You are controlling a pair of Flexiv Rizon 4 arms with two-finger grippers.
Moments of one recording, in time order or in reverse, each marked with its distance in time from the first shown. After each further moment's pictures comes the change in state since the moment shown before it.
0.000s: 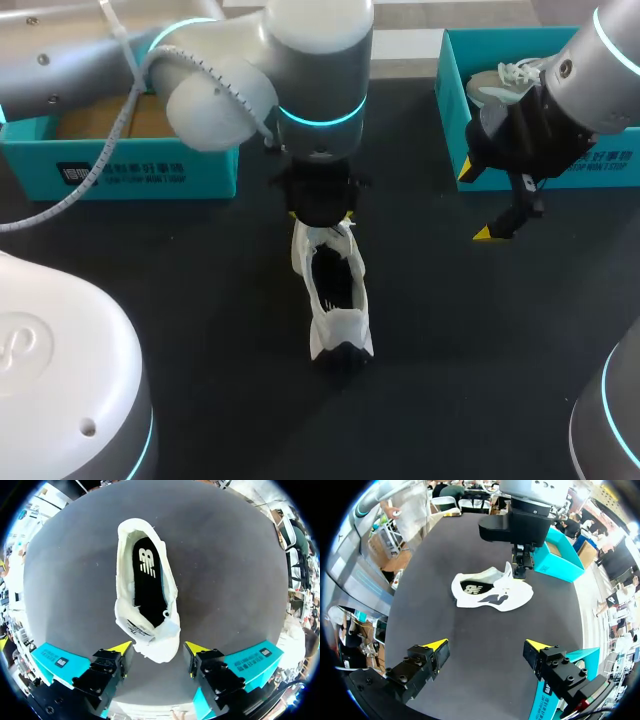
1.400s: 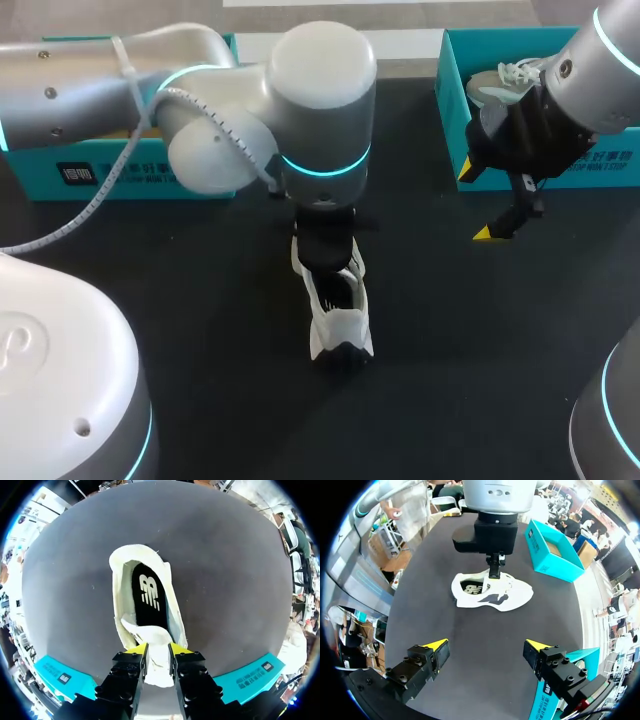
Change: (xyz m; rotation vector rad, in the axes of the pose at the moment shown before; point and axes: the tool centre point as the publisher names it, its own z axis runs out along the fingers) left arm -0.006 -0.053 0.023 0.024 -0.012 -0.005; right arm 0.000 0.000 0.000 0.000 0.000 0.000
